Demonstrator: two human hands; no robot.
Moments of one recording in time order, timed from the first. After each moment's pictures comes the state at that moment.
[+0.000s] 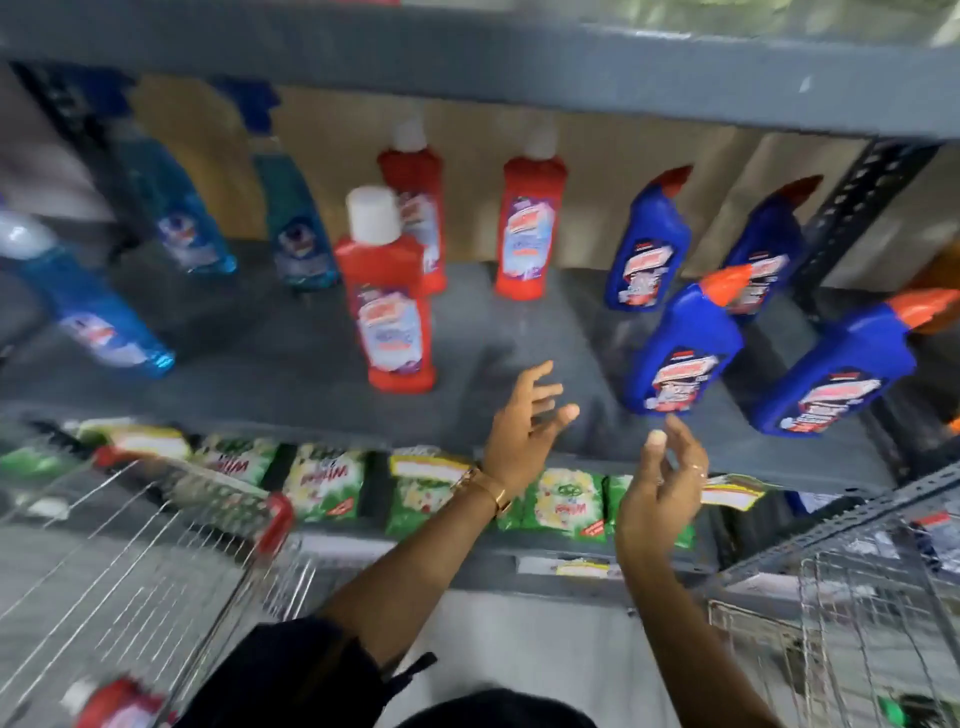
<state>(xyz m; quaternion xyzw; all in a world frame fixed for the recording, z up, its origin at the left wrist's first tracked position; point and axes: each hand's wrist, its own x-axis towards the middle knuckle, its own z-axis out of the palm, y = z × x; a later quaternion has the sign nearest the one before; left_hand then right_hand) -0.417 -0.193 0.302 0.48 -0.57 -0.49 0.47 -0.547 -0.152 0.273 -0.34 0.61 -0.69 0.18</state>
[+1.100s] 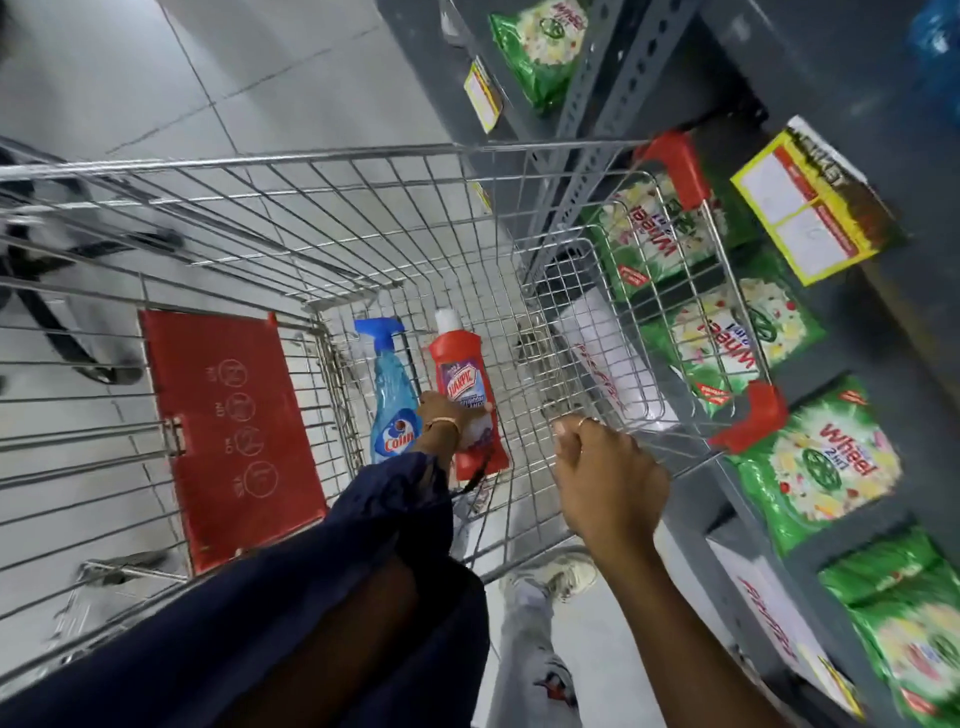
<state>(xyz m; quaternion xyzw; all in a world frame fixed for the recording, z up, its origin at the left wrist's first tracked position) 0.011 0.075 -0.040 0.83 0.15 -0.47 0.26 -0.112 -0.026 0.159 -0.90 0.39 0.14 0.14</state>
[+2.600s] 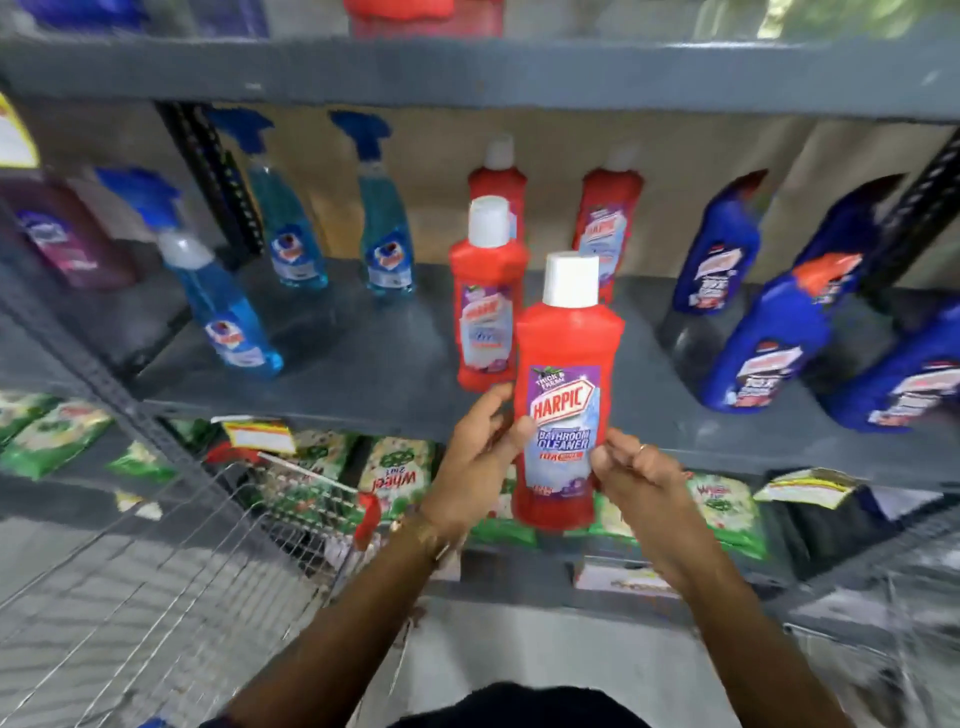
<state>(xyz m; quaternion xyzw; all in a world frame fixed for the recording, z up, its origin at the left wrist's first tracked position) -0.281 -0.100 0.350 0.42 -0.53 -0.53 0.52 -0.456 -0.101 0.321 -0.50 0.39 -0.48 0.60</state>
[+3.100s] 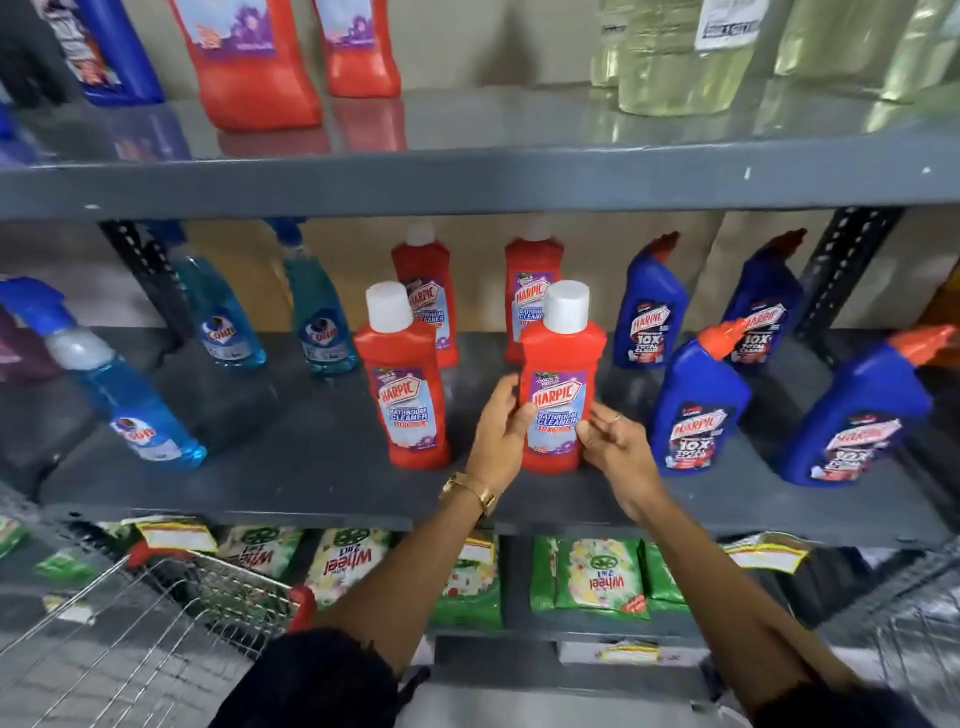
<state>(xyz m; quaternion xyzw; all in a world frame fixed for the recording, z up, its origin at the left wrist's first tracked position) -0.374 -0.253 0.317 0.42 -0.59 -0.45 0.52 -0.533 -0.246 0.300 -0.53 0.43 -0.52 0.51</state>
